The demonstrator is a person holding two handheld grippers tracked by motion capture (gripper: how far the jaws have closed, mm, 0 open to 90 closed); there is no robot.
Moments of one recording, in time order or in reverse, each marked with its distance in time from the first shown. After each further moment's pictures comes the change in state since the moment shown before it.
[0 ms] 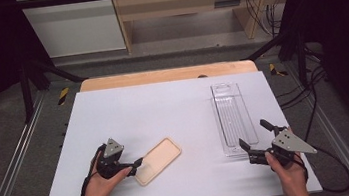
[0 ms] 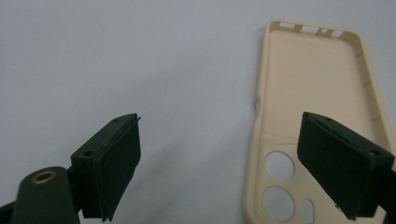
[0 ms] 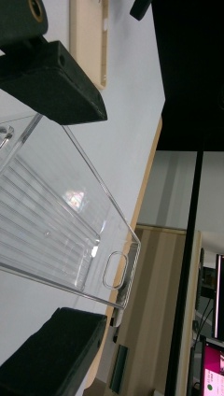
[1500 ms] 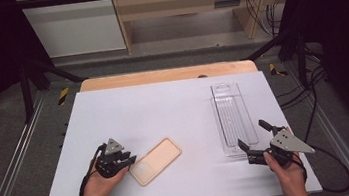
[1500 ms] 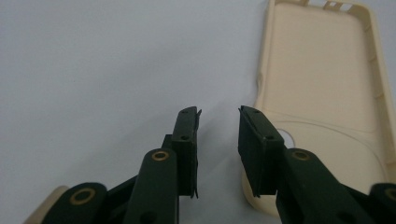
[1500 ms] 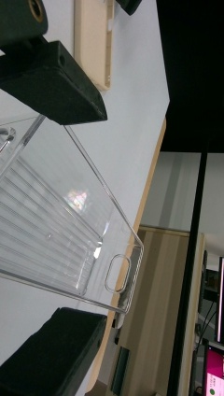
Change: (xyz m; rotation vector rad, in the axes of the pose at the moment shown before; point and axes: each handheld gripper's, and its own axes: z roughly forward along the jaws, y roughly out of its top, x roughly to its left) left arm 0.001 0.004 -0.003 0.103 -0.014 -0.013; right arm 0.001 -0.001 0.002 0.010 0.005 -0.006
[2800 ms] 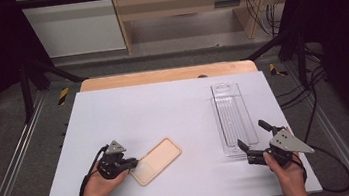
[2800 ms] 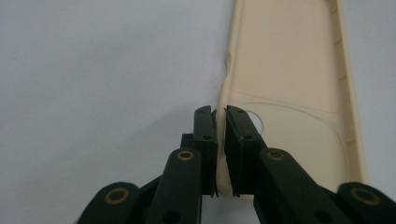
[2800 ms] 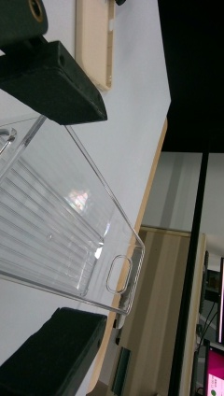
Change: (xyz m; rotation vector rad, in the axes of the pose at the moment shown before) left arm -0.002 -0.003 0.004 0.059 -0.116 -0.035; right arm 0.001 0.000 0.001 0.006 0.000 -0.001
